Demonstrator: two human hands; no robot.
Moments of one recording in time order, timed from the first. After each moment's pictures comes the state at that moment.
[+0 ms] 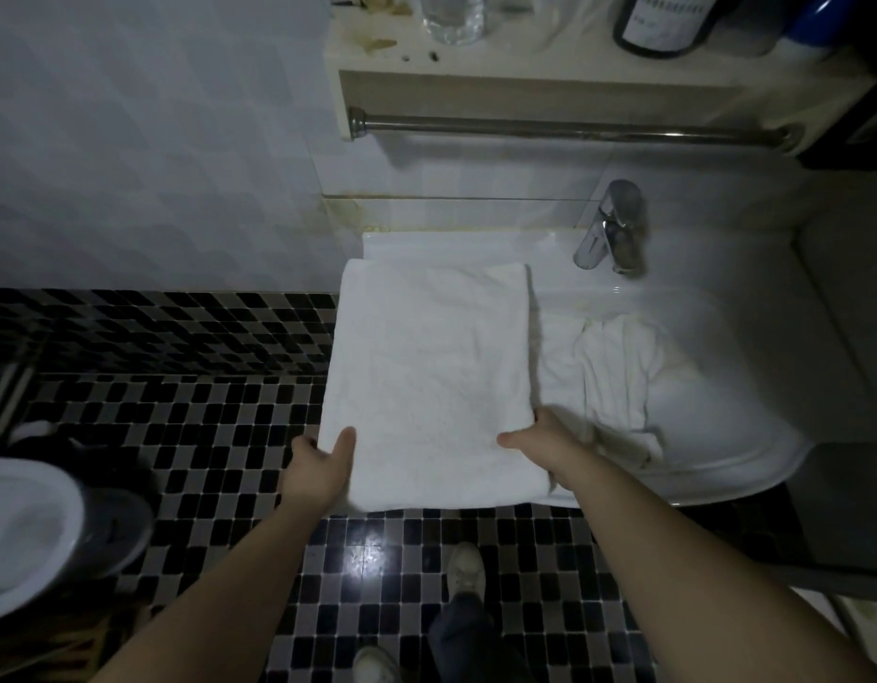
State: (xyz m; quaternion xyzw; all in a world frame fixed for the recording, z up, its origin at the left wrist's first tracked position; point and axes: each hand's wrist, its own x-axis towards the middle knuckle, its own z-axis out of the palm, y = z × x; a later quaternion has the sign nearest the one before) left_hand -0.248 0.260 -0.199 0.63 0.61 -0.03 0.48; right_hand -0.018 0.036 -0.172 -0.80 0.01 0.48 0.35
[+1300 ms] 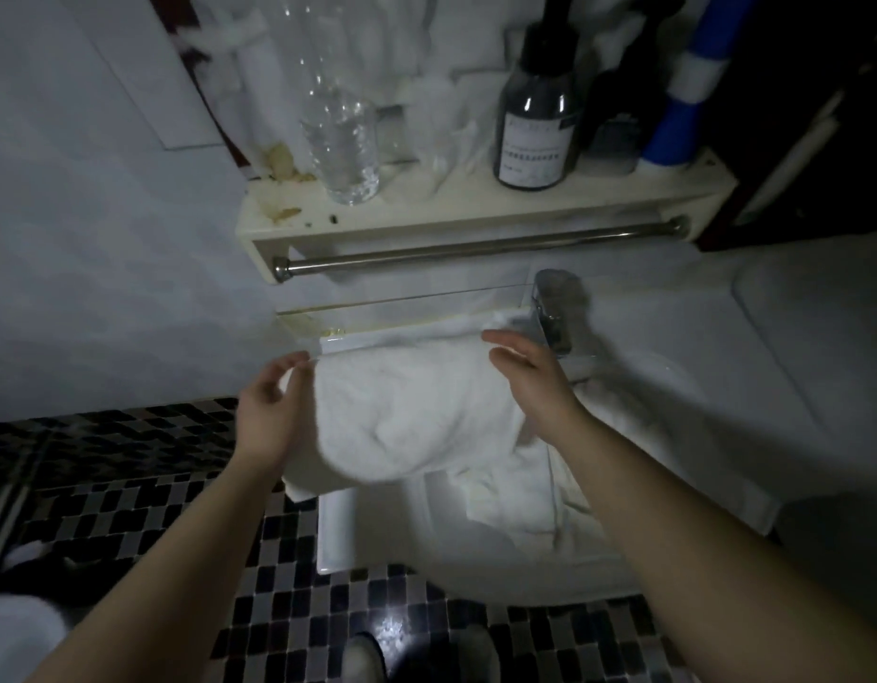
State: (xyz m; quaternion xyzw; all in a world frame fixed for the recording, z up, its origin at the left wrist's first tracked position) left_hand -0.088 0.329 -0.044 0.72 0.42 0.23 0.50; right_hand 0.115 0.082 -0.039 -0.73 -0.14 0.26 0.62
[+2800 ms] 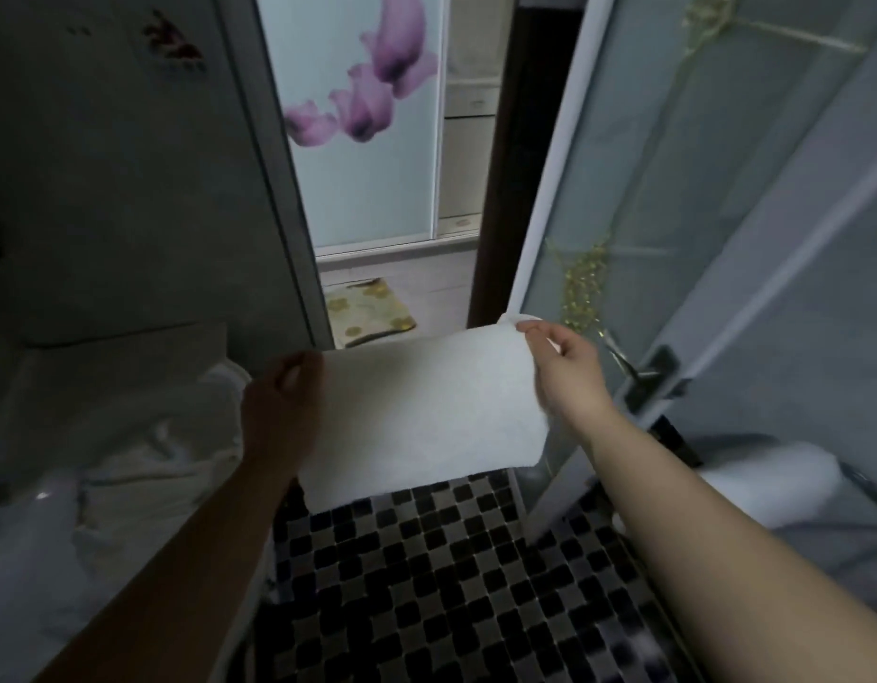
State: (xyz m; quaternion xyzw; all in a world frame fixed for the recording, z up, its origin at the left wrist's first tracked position) left_hand -0.142 0.000 0.039 0.76 -0.30 -0.15 0.56; right_hand -0.423 -0.128 0.089 -0.53 0.50 -0.44 0.52
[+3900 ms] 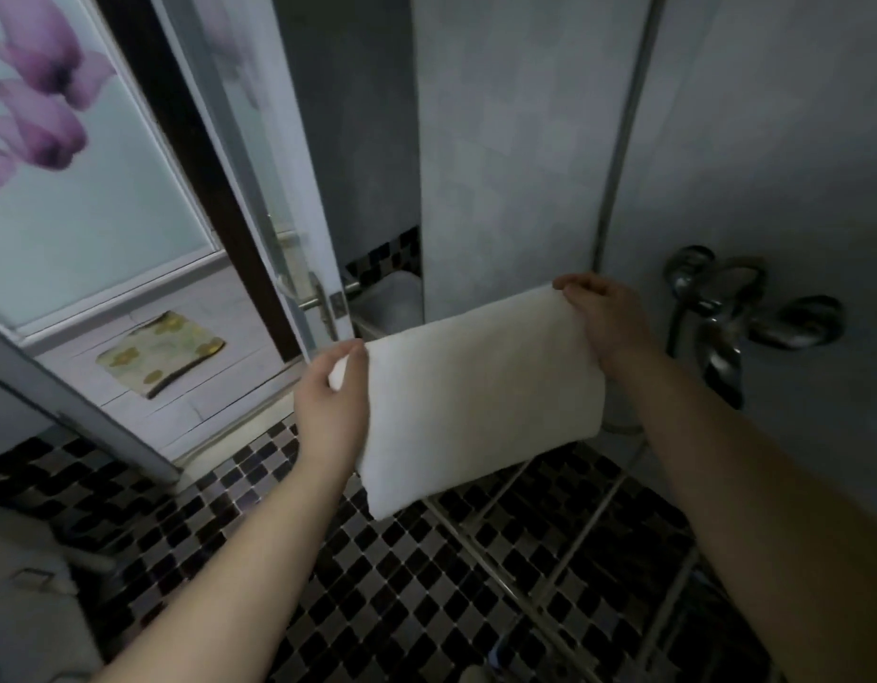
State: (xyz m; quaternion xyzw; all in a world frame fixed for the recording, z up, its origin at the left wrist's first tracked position) left_hand -0.624 -0.002 0.061 0.61 -0.46 -0.36 0.53; right_hand -0.928 -0.053 0.099 -0.43 0.65 -0.53 0.33
